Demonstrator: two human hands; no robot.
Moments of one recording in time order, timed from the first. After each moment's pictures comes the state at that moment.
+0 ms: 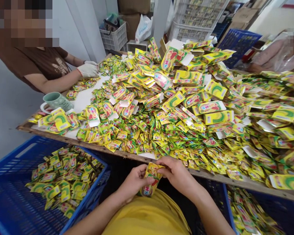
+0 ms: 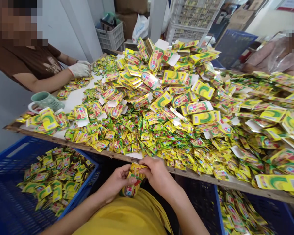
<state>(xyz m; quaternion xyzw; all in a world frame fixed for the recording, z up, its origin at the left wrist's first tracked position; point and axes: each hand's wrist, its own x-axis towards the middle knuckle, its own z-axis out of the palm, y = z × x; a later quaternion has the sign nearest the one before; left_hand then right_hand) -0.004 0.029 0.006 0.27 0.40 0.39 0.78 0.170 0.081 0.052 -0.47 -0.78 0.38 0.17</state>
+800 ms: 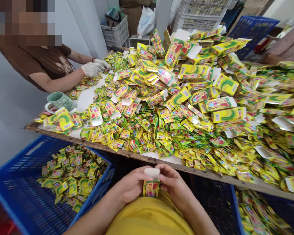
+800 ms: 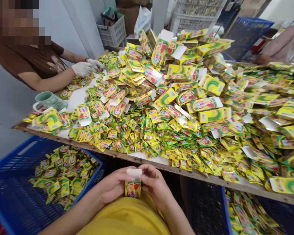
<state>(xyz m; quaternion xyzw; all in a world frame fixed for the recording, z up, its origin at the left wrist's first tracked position) -0.019 0.034 0.011 0.07 0.31 0.35 0.88 0.153 0.039 0.010 -0.45 -0.24 0.79 0.34</state>
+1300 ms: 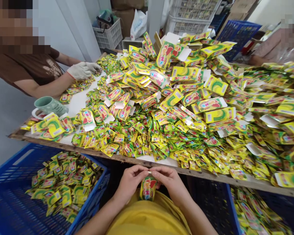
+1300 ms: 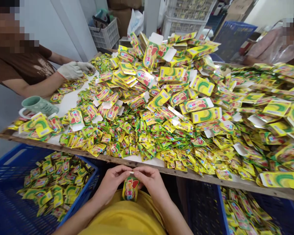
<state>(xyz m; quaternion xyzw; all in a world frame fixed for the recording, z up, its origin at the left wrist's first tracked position) -0.014 0.044 0.004 0.34 0.53 0.40 0.66 0.151 0.055 0.011 -0.51 -0.34 0.71 0.34</state>
